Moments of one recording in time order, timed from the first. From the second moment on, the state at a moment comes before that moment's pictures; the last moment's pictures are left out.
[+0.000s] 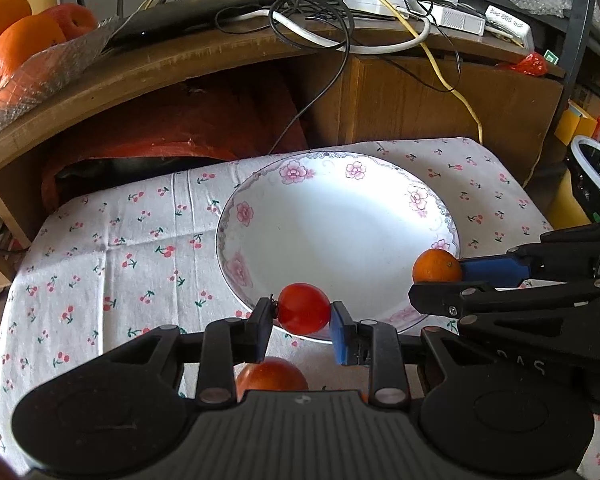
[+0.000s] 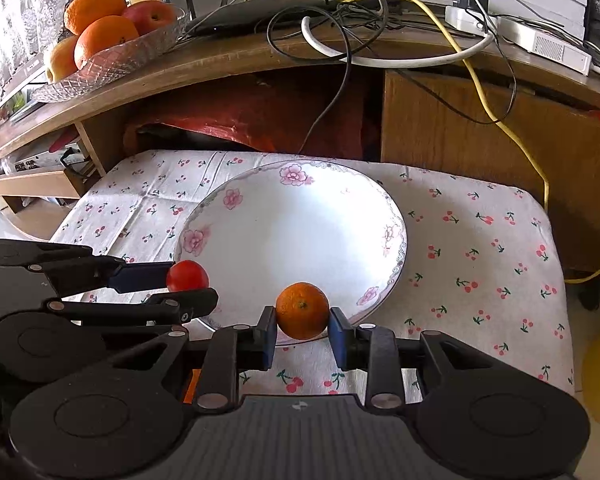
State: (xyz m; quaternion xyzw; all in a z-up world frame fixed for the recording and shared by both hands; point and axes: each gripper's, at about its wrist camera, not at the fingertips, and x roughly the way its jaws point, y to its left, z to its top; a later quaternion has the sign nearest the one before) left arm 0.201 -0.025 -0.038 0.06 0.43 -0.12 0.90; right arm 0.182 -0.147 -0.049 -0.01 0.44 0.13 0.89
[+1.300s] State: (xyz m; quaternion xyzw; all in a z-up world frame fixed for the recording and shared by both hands) left arm 0.198 -0.021 -0.030 0.04 0.42 -0.12 0.90; right arm 0.175 -0.154 -0.040 -0.01 0.42 0.13 0.90
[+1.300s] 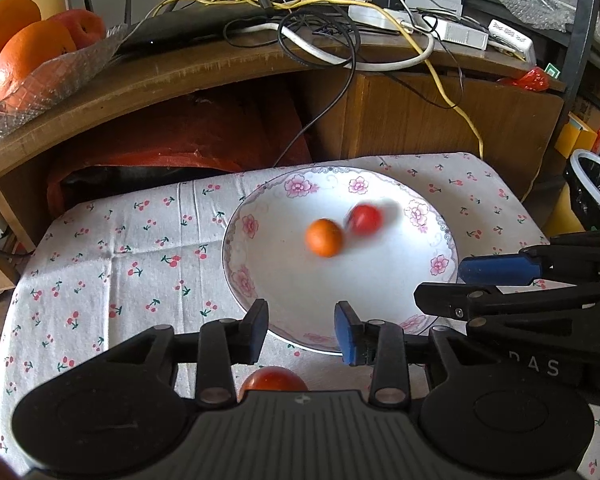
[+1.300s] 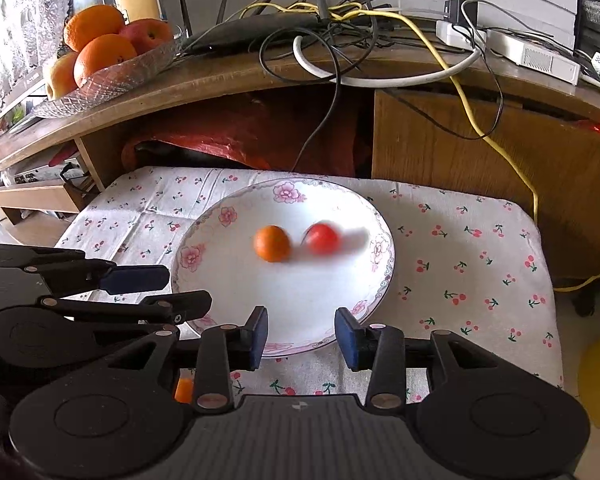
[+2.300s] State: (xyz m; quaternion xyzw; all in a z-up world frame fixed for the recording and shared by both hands) left arm 0.146 0.004 -0.019 0.07 0.42 -0.16 0.89; right arm 0.134 -0.133 -0.040 -0.04 0.44 0.18 0.88
